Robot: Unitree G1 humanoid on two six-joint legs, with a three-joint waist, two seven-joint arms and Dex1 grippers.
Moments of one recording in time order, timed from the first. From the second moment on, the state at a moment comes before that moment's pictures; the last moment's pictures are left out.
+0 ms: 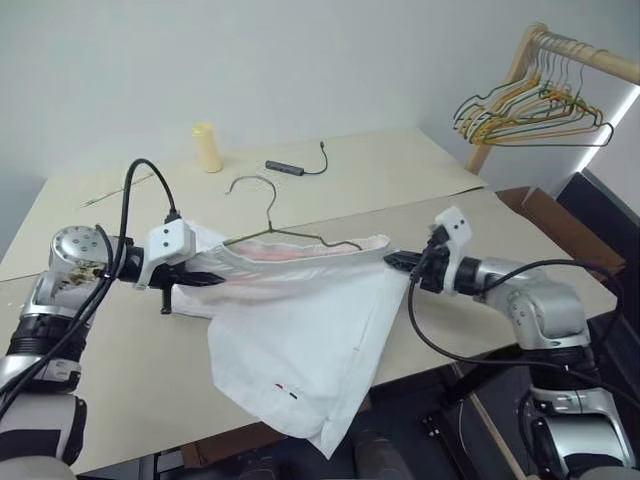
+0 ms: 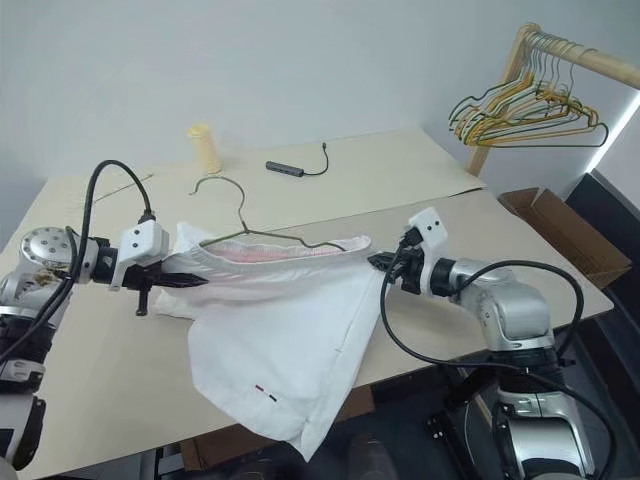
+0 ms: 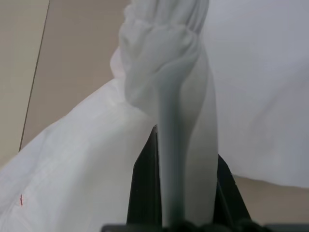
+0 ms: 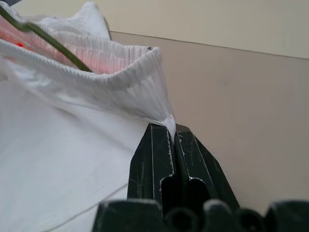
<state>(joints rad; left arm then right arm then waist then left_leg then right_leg) -0.61 0.89 -0.12 0.45 -0.12 0.01 -1.43 -0.51 -0.57 -0.02 -0.05 0.46 0.80 0.75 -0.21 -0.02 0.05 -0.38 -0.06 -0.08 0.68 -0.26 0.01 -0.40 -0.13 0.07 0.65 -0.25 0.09</state>
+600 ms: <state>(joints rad) -0.71 0.79 -0.18 0.56 -0.08 0.05 -1.39 -0.56 -0.65 0.14 -0.30 0.38 0.78 0.78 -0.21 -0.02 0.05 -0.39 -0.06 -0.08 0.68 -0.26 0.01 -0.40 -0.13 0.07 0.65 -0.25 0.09</state>
